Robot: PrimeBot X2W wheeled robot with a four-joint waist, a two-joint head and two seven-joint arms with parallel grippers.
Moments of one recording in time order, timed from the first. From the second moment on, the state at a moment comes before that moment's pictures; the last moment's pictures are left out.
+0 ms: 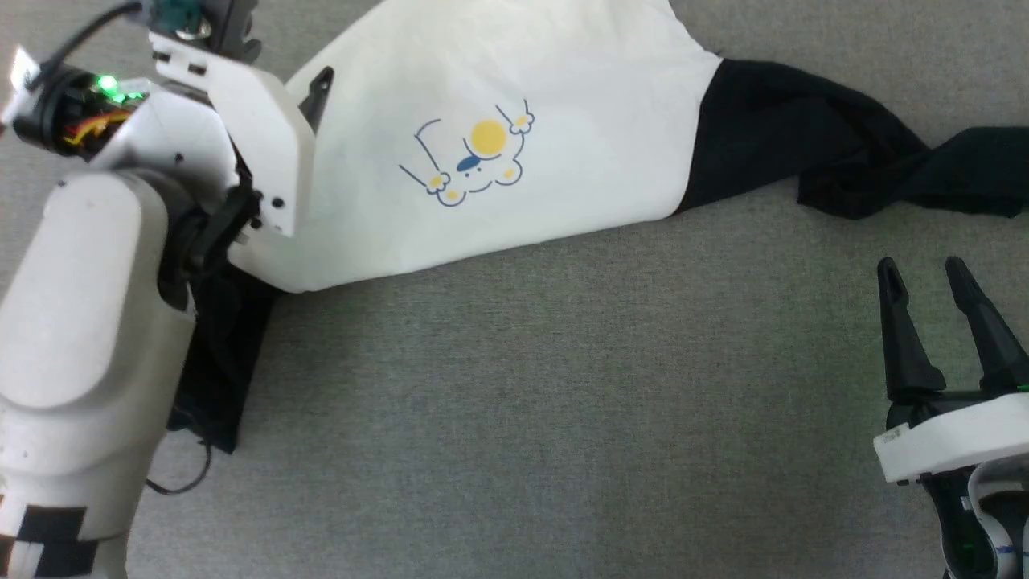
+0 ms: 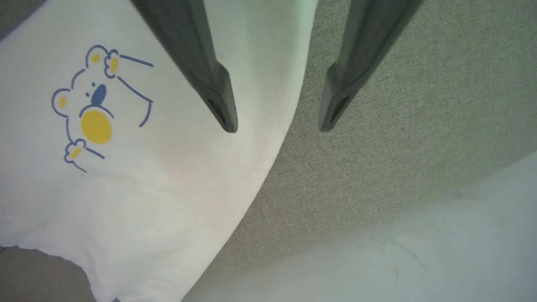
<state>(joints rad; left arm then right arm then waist) -0.80 0.42 -0.32 0.11 -0.37 -0.04 0.66 -0.03 -0.06 -0.15 -0.24 0.25 0.13 0.11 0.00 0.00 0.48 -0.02</state>
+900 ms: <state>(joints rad) -0.92 0.44 -0.32 0.19 -0.40 -0.06 0.65 -0.10 -0.10 -0.13 -0.20 0.28 0.13 0.08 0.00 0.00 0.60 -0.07</state>
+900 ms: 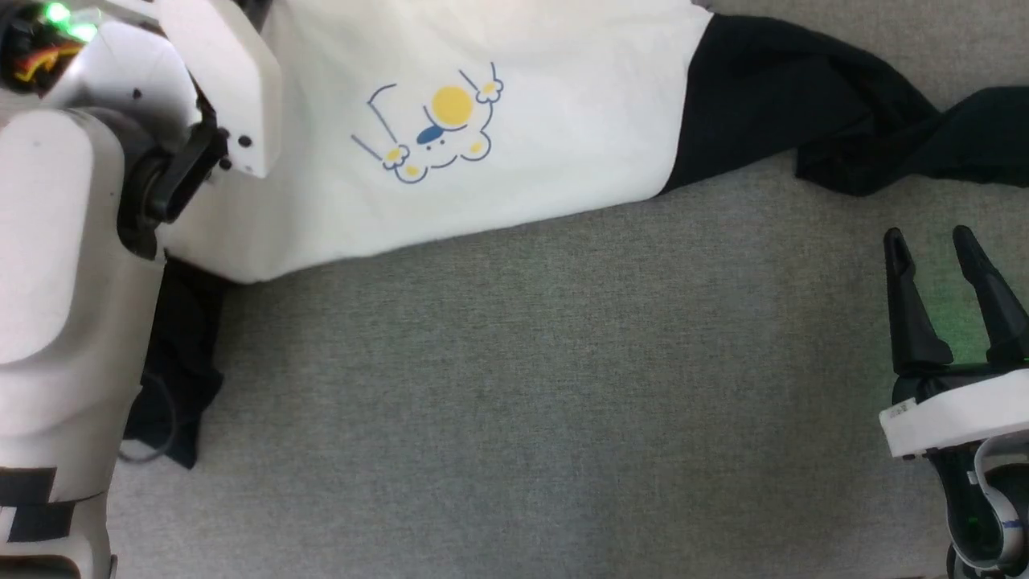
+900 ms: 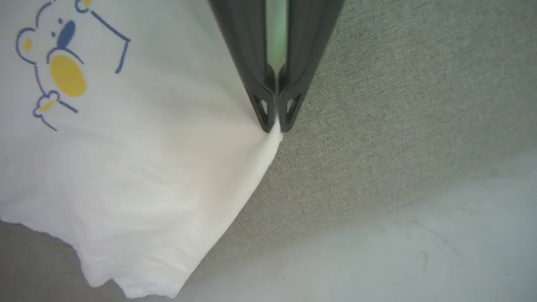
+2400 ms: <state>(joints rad) -0.30 0.36 -0.55 -0.15 -0.46 0.10 0.29 0.05 -0.05 -0.18 -0.21 0.24 0.13 0.15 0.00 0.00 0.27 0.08</state>
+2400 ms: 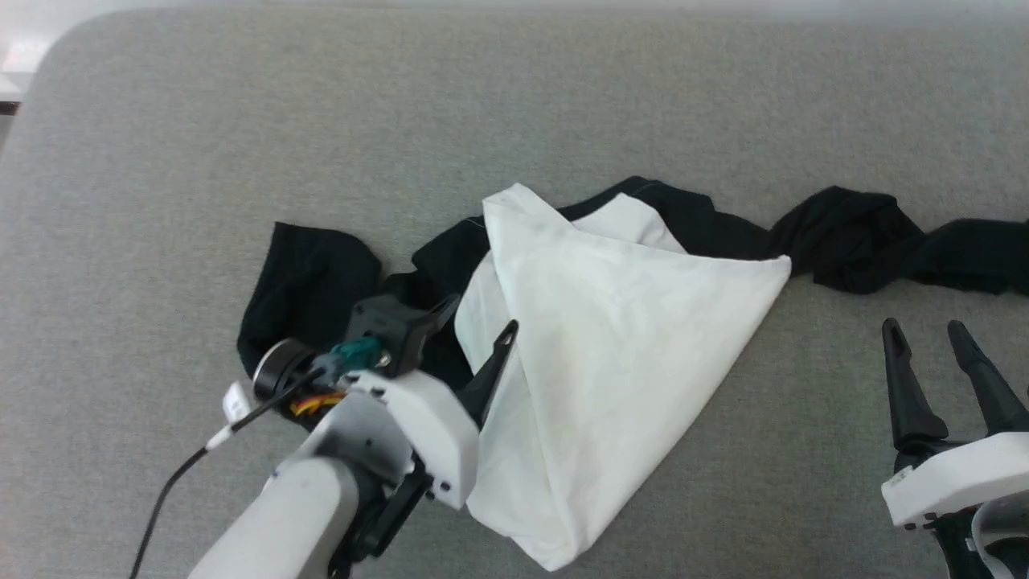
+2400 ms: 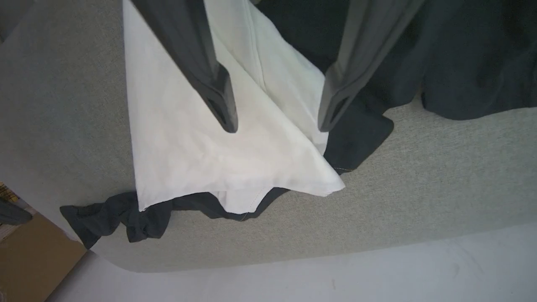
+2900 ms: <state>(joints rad) -0.49 0.29 -0.61 0.12 -0.43 0.11 0.46 0.01 -0.05 -0.18 -0.18 0.26 0.13 0.13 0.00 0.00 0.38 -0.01</state>
